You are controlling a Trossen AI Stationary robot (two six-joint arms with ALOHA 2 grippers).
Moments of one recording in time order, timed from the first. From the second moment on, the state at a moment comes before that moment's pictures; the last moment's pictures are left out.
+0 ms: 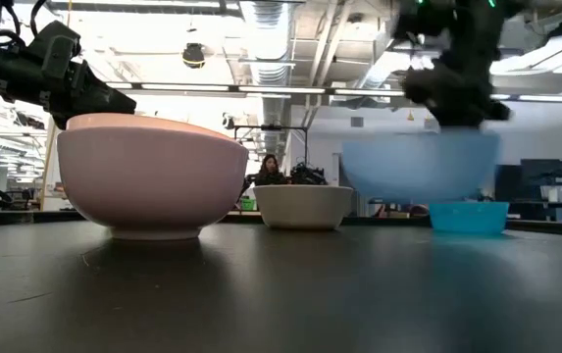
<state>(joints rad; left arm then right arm) -0.10 0.10 0.07 0.01 -0.64 -0.09 -0.09 1.28 0.97 -0.94 0.13 0.84</state>
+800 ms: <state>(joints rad) -0.10 0.10 0.07 0.01 -0.64 -0.10 -0.04 1.83 1.66 -0.54 -0.04 0.29</state>
